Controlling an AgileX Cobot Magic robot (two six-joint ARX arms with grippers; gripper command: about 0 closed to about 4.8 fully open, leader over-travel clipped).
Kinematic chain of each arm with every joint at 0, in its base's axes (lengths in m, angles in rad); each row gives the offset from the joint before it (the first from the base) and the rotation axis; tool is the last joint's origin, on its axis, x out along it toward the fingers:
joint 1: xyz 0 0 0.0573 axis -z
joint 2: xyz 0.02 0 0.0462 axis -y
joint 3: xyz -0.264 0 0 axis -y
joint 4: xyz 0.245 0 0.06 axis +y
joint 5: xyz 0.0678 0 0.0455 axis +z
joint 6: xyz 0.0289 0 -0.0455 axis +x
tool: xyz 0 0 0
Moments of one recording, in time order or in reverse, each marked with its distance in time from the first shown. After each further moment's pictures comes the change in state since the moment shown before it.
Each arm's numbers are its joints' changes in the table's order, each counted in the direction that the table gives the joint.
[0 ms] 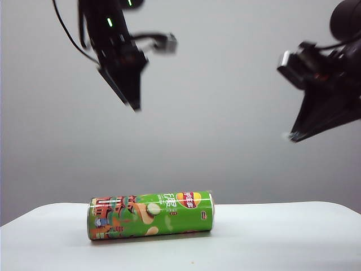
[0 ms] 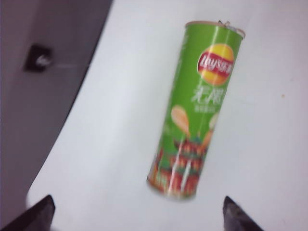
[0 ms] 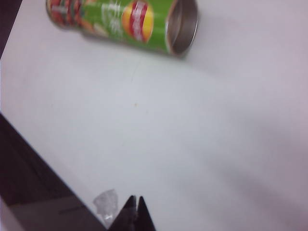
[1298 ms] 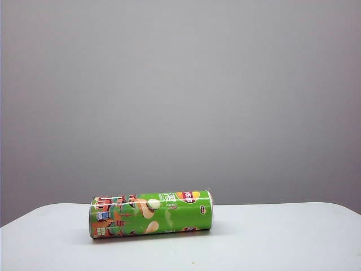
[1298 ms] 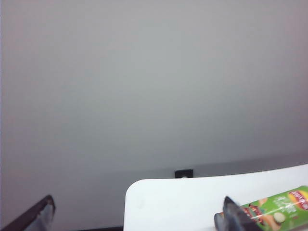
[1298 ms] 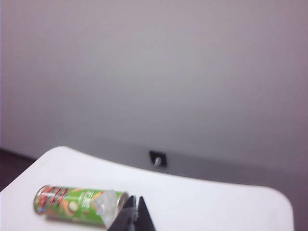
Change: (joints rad) left arm -0.323 1.833 -1.323 -0.621 0.086 -0.590; right arm 0.285 1.011 -0.444 -0.502 -0.062 0.244
